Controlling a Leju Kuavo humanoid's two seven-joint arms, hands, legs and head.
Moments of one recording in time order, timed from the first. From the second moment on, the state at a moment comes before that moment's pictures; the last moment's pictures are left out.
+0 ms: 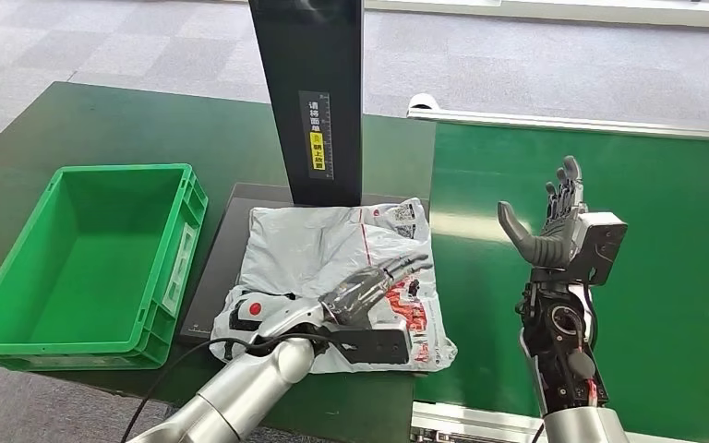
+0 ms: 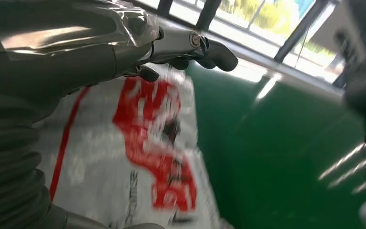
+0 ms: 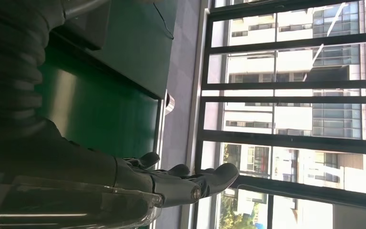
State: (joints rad) left arm -0.55 -0.26 -0.62 -0.78 -0.74 -0.06 -0.49; right arm -0.46 -0.03 0.09 -1.01 -0.10 -0.12 -0.49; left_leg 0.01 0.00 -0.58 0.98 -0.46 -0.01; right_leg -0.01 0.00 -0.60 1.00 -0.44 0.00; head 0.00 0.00
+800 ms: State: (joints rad) left arm -0.62 -0.28 -0.67 -0.56 -0.86 -0.09 -0.35; right arm -0.45 -0.02 0.07 -1.01 -0.05 -0.10 -0.48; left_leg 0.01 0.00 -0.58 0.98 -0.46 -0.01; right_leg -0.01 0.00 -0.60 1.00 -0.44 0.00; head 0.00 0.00
